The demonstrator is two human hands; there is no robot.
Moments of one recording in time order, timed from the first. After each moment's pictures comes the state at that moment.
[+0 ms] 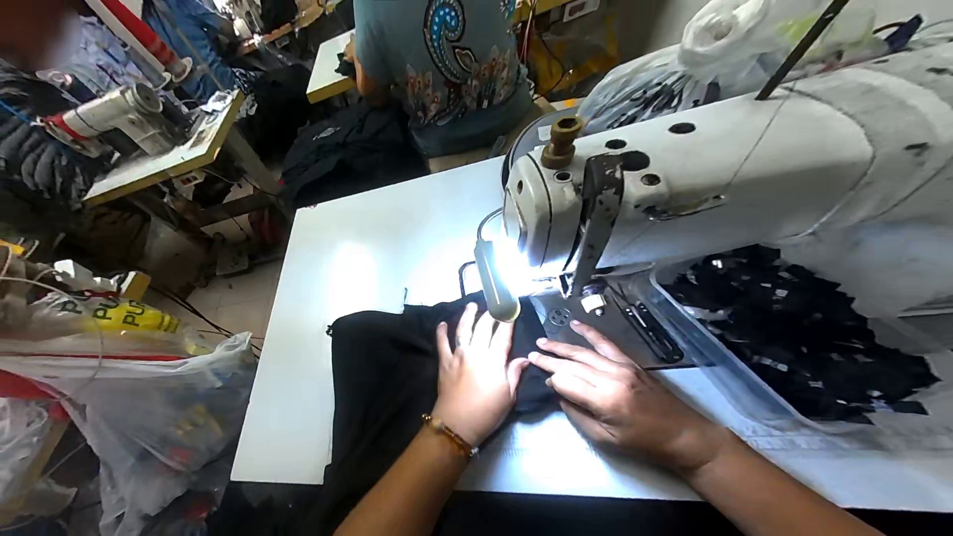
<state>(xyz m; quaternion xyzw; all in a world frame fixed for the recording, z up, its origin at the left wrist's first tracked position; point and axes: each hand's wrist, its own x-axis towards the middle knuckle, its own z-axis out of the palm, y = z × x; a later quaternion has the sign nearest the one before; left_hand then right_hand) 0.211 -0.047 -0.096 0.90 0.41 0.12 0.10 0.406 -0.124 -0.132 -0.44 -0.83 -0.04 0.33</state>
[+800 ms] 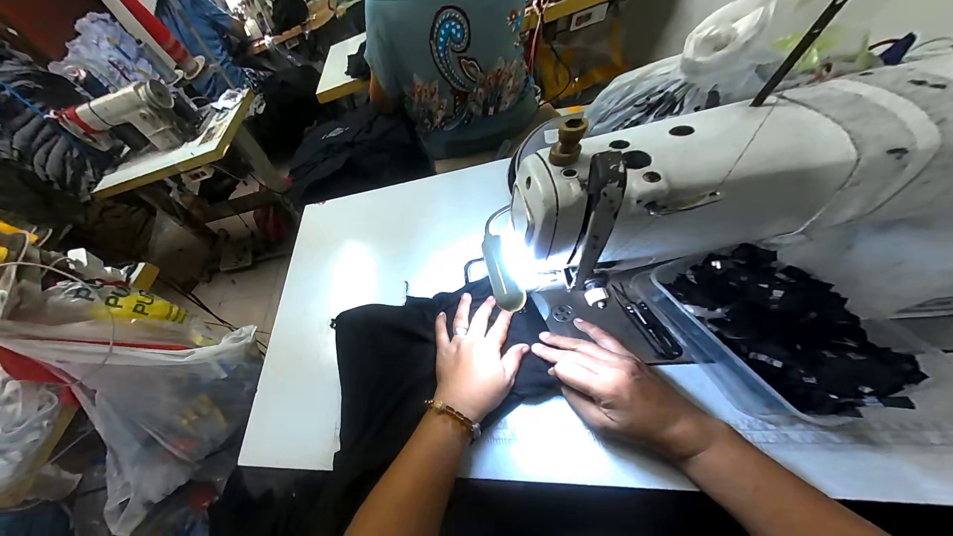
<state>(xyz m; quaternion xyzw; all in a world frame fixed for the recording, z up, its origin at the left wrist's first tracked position) 0.212 -0.039 -0.094 0.88 0.45 0.06 0.11 0.405 -0.121 -0.134 -0.46 -0.82 -0.03 0.34</state>
